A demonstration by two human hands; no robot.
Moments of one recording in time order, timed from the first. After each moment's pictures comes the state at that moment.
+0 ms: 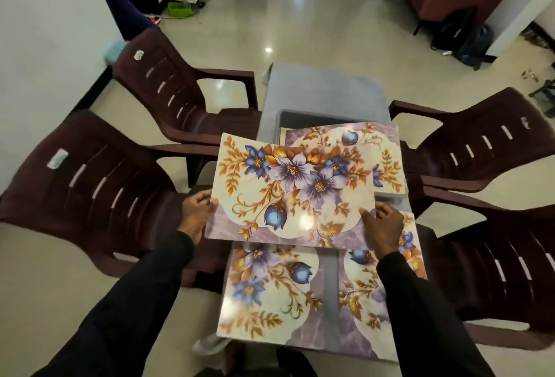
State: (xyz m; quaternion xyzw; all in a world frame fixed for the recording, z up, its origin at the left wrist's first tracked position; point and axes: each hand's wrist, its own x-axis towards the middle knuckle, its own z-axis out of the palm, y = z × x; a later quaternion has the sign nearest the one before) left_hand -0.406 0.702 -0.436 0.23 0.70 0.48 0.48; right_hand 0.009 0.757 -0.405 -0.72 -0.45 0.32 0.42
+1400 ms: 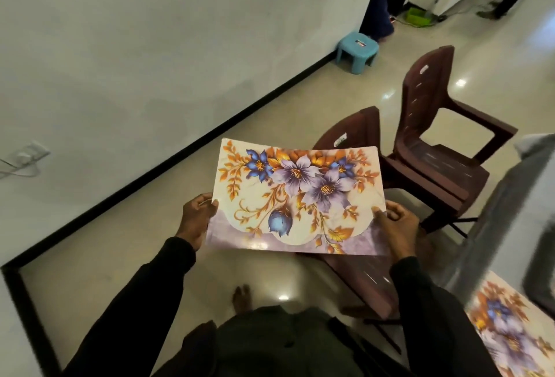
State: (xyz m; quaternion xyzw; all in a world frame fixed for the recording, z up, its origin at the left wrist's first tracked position) left_hand -0.876 0.313 -0.415 -0.04 0.73 0.61 0.31; right_hand -0.599 0.637 -0.416 -0.51 -0.63 0.53 0.26
